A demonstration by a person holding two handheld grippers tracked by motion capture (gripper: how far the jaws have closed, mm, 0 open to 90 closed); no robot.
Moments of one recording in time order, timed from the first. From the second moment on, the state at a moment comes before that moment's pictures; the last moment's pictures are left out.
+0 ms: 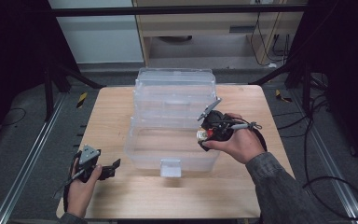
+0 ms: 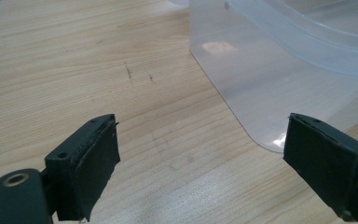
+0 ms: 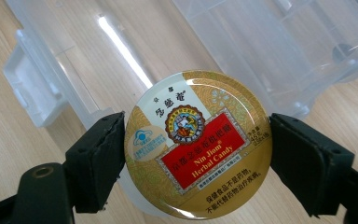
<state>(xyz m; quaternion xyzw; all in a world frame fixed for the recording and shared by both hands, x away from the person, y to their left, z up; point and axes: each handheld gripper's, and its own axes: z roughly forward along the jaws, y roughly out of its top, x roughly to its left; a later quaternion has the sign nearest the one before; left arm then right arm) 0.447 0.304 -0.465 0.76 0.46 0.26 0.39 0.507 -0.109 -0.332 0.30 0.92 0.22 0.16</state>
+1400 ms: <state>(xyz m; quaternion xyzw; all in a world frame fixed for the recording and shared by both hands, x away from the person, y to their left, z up) 0.447 0.303 -0.465 0.76 0.45 0.25 0.40 0.511 -0.106 -0.369 0.30 0.93 0.18 0.14</state>
